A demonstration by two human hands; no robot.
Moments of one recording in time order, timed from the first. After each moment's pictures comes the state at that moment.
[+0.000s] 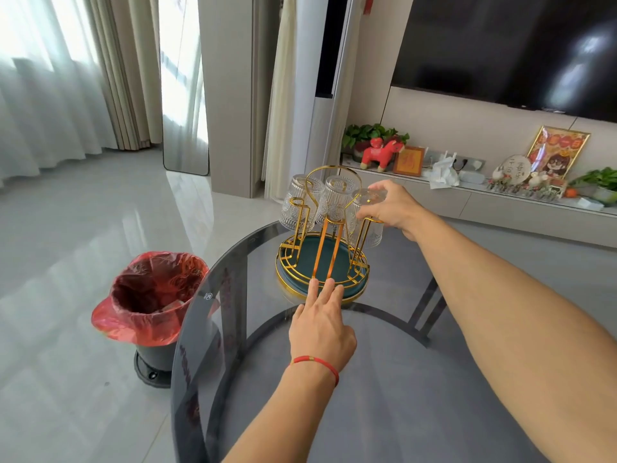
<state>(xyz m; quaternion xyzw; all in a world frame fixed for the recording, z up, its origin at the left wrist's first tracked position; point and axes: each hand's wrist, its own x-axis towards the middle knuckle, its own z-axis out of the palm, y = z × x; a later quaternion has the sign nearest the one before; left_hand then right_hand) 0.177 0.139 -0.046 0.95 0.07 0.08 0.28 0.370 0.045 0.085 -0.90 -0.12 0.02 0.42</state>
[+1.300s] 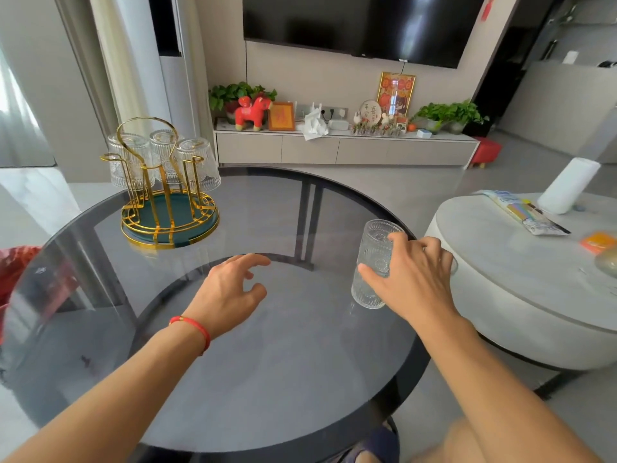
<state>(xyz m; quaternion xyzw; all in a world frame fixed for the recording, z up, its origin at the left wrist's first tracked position) 0.084 0.040 -0.011 0.92 -0.12 0.05 0.36 0.073 -0.248 0.011 -0.97 0.08 -0.21 0.02</state>
